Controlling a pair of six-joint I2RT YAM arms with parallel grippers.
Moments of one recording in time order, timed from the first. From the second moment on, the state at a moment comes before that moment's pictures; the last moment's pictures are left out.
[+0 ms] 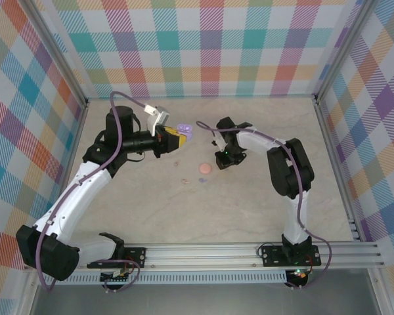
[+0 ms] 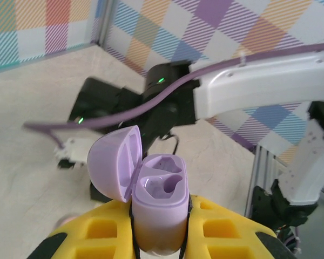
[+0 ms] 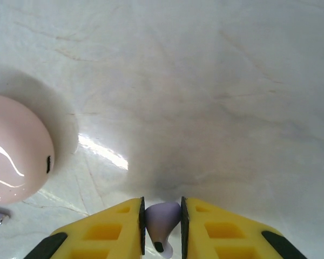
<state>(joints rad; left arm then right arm) -0.37 1.20 1.17 -0.37 0.76 -0.10 0.48 2.05 1.49 -0.84 -0.16 0.02</state>
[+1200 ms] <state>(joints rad) -0.46 1.38 0.89 0.00 0.59 -0.16 0.46 1.61 1.29 -0.47 -0.71 0.40</state>
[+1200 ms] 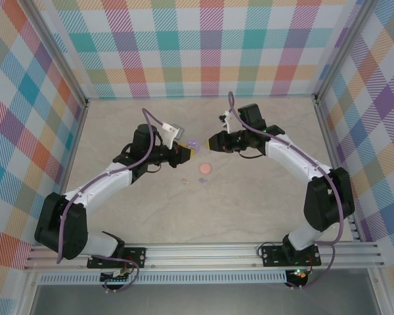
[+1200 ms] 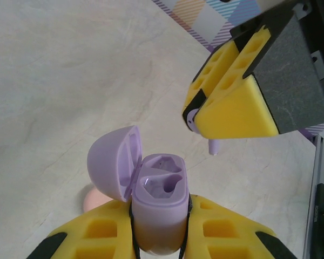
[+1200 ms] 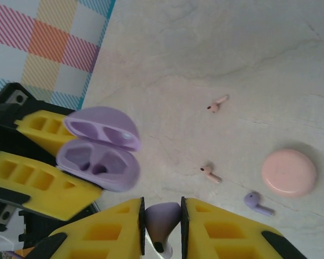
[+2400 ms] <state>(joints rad) -0.49 1.22 0.82 0.13 0.58 -0.08 0.64 1.44 1.32 -0.34 -0.46 0.46</state>
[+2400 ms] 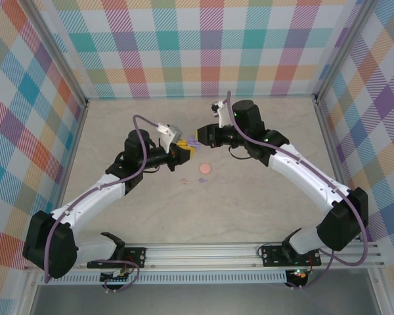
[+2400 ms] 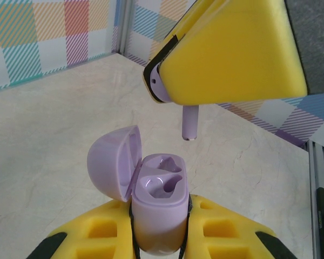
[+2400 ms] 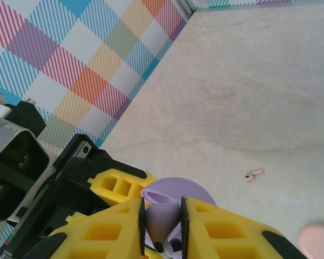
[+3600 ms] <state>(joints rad) -0.50 1.22 0.82 0.16 0.57 -0.19 0.65 1.44 1.28 -0.29 -0.40 0.47</state>
